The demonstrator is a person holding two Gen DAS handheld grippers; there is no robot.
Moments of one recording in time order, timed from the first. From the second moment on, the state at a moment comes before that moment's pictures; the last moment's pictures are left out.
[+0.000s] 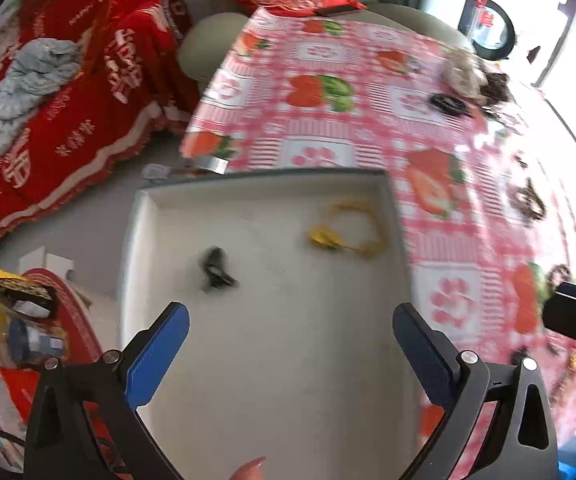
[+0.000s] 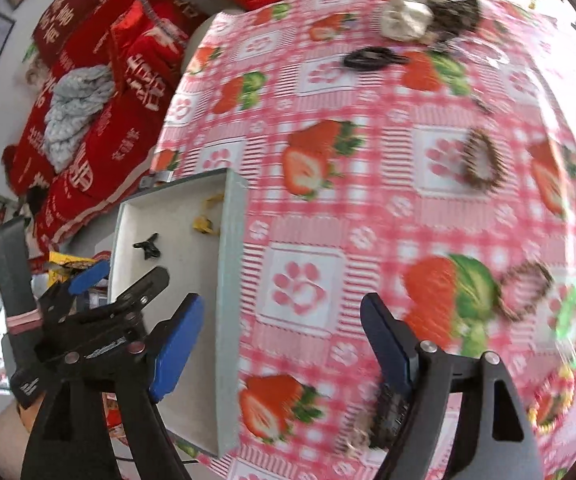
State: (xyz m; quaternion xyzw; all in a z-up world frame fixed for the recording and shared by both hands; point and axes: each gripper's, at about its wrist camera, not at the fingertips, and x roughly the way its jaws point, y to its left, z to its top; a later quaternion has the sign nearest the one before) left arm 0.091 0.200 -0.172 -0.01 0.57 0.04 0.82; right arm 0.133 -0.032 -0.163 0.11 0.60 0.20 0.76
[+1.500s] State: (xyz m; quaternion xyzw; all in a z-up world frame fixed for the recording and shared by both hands) left arm 0.068 -0.007 -0.238 0.04 0.67 -0.09 0.74; right arm 0.115 -0.293 -0.223 0.13 0.64 -0.06 0.76
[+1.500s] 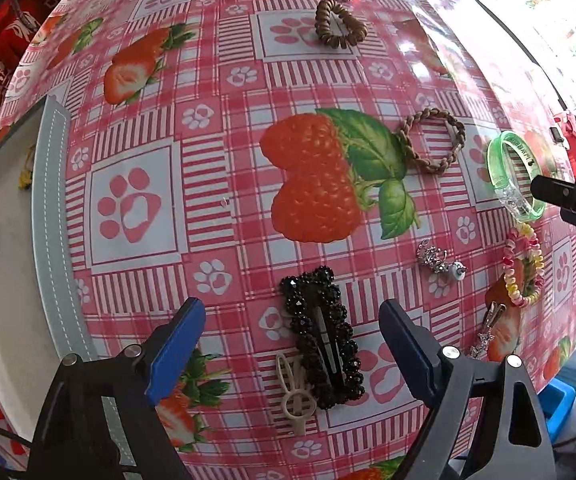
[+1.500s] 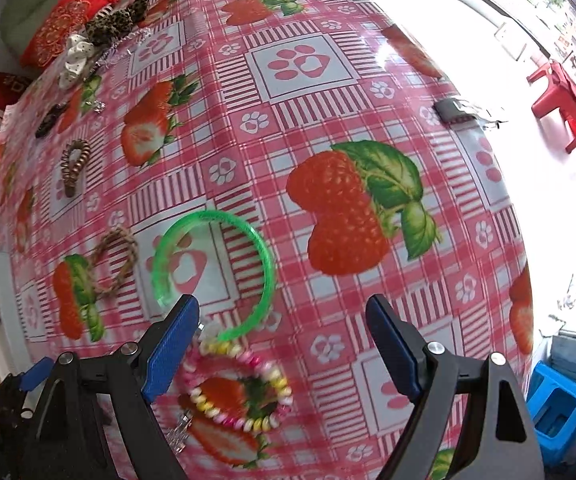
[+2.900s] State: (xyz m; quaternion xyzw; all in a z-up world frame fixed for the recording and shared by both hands) left arm 0.060 0.013 -0.166 -0.03 0.62 -0.13 0.78; right arm 0.112 -0.249 -0.182 0.11 0.59 -0.01 0.80
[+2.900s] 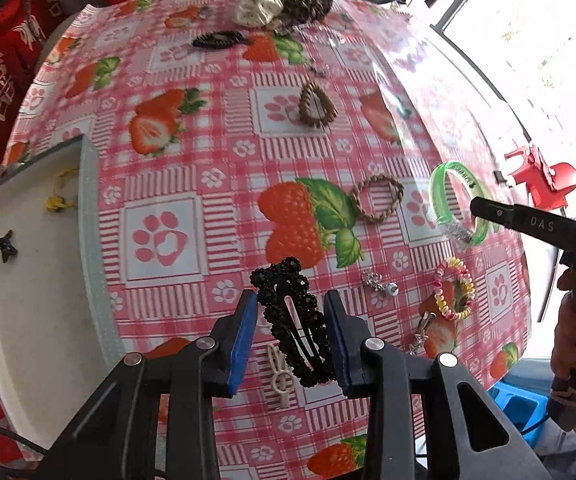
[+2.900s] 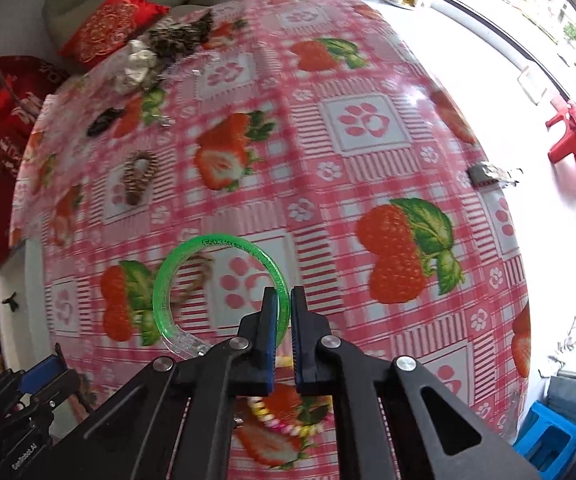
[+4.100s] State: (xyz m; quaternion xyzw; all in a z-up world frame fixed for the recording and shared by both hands) left arm 0.040 0.263 -0.193 -0.11 0.60 0.07 0.79; right arm 0.152 0.112 -0.175 -0.06 0.60 0.27 0.75
